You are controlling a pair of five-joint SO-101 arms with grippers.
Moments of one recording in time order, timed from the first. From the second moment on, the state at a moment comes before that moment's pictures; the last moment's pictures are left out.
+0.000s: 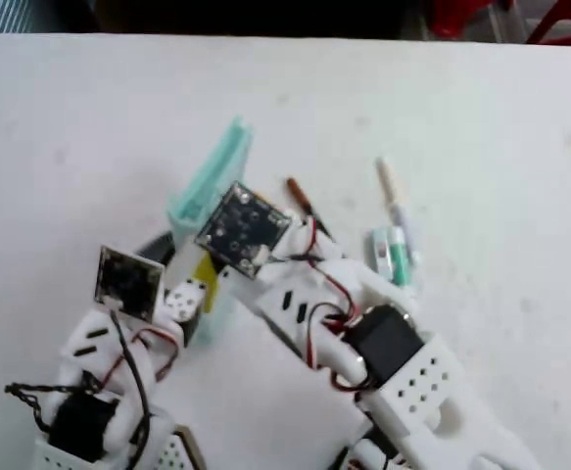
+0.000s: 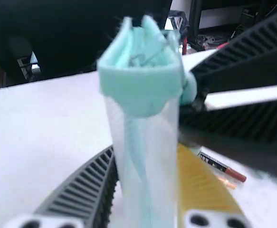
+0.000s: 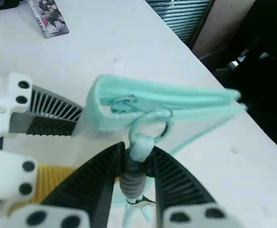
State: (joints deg) left arm 15.1 -101.6 77.5 51.4 0.7; right arm -45.0 -48.9 34.7 51.3 22.7
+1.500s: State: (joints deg) left arm 18.2 -104.4 72.6 58.0 2.1; right arm -38.7 -50.7 26.8 51.8 26.9
